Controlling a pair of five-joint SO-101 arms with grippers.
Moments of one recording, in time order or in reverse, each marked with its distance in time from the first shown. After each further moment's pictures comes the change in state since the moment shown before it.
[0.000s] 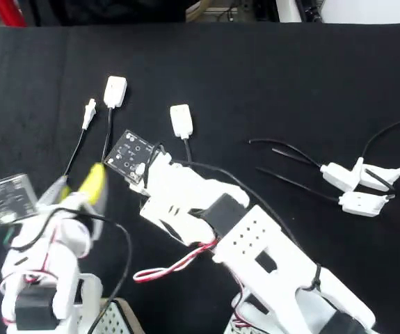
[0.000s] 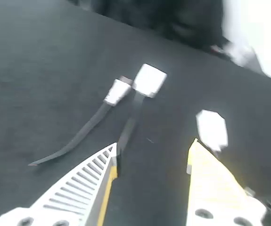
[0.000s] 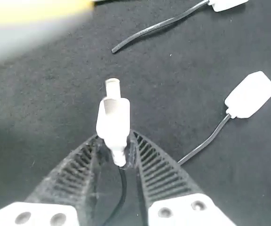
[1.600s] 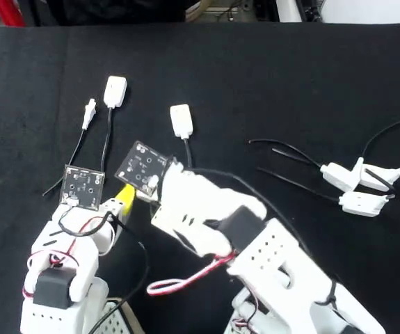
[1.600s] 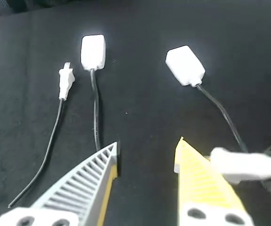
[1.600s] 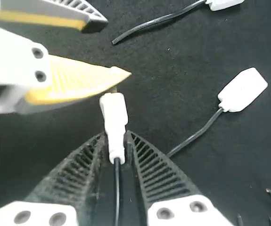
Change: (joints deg) left arm 8.7 -0.2 13.5 -8.4 -21.2; right arm 1.1 -7.4 1.3 6.0 3.6
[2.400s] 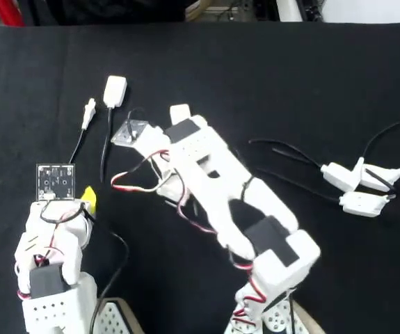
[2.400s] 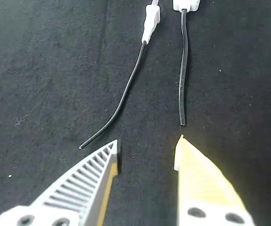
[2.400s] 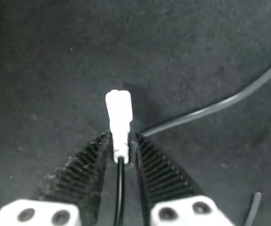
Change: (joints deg) left arm -20.5 0.3 7.8 -2.2 -7.9; right arm 10.5 58.7 -35.3 17.3 10.7
